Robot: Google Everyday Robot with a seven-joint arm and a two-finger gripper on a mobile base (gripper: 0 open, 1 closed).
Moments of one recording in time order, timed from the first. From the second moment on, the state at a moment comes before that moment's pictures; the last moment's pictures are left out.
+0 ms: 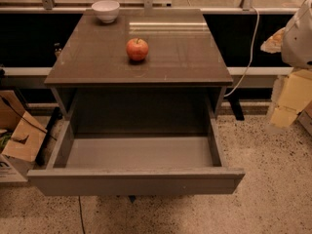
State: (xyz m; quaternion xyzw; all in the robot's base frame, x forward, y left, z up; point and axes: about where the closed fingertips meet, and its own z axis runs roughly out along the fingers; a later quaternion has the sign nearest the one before) arm 0.438 -0.217 0.976 -0.60 0.78 -0.03 0.16
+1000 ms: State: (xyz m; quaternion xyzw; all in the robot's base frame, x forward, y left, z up) arm 0.433 -0.209 0.962 -0.61 0.77 -0.02 0.17
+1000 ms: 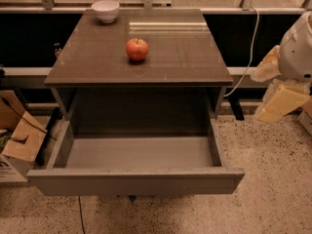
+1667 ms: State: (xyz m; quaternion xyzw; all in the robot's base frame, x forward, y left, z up) arm 0.408 -0.191 0.885 -0.62 0.76 0.05 0.15
